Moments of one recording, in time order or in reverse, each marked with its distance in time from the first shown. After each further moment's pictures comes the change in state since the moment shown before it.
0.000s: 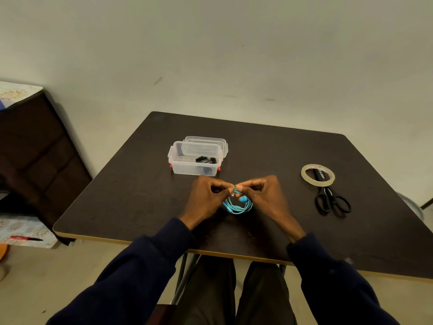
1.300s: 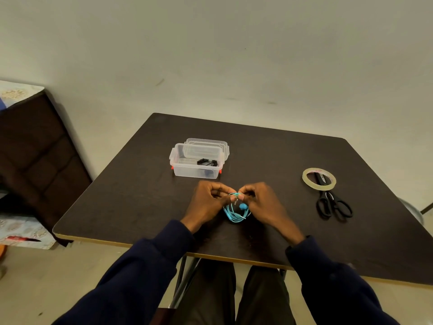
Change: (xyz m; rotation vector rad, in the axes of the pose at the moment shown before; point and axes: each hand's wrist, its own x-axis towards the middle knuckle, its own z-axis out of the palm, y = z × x) left_hand 0.001 -0.011 0.002 -0.151 -0.054 -0.152; right_hand 0.007 0.001 0.008 -0.418 -0.152 0.026
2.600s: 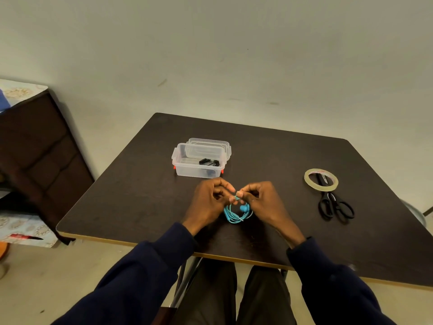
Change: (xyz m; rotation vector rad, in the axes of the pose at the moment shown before) left_hand -0.010 0.011 -0.003 0.064 0.001 0.103; right_hand -0.006 -0.006 0.001 0.273 0.076 -0.003
